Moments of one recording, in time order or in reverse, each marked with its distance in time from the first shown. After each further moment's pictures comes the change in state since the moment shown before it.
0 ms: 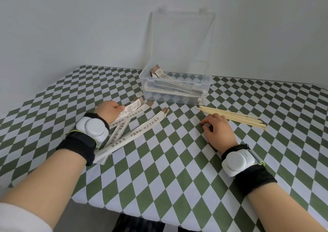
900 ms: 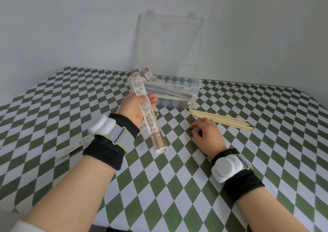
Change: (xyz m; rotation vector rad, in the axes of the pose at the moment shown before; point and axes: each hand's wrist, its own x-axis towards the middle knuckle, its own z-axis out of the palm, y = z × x) left_hand -0.038 0.114 0.012 -1.605 -0.243 -0.134; right_hand -0.001 -0.003 0.000 -0.003 -0.028 -0.013
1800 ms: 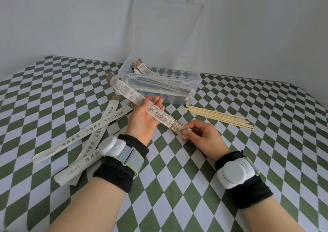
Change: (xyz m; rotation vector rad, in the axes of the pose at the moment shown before) left_hand 0.028 -0.073 -0.008 -0.464 -0.232 0.016; right_hand -0.004 -0.016 -0.010 0.529 -0.186 0.109
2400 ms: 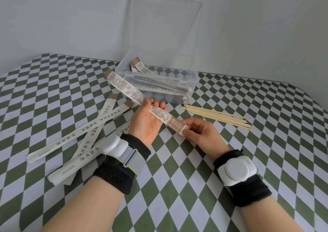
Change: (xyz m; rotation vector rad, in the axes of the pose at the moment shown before) left_hand 0.000 -0.013 0.011 -0.043 0.017 -0.028; right_hand 0.002 0.000 -0.005 0.144 -0.031 0.015
